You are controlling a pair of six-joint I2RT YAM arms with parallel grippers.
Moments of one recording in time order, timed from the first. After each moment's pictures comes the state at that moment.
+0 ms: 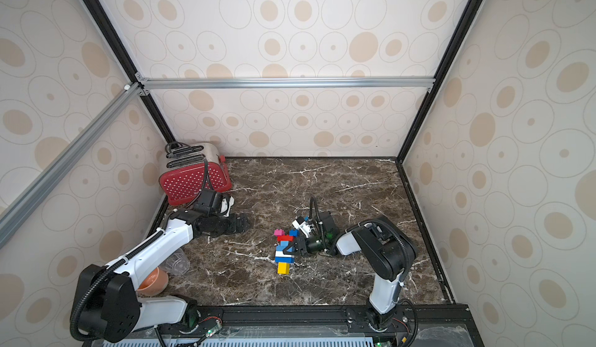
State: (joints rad) left arm -0.29 1.31 0.88 -0.64 0.23 -0.40; right arm 0.54 1.79 0.59 0.45 -1.01 0.66
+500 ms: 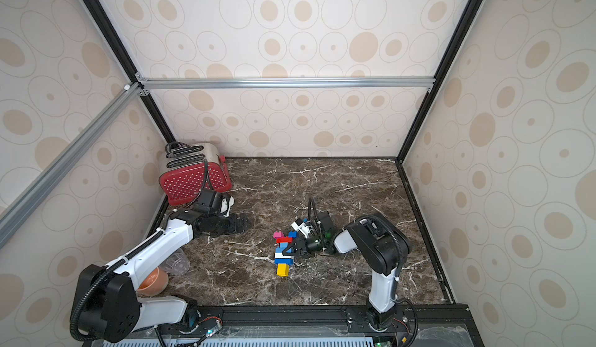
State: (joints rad) left arm -0.29 1.31 0.88 -0.64 0.23 -0.40; right arm 0.54 1.86 0.62 0.44 -1.06 0.70
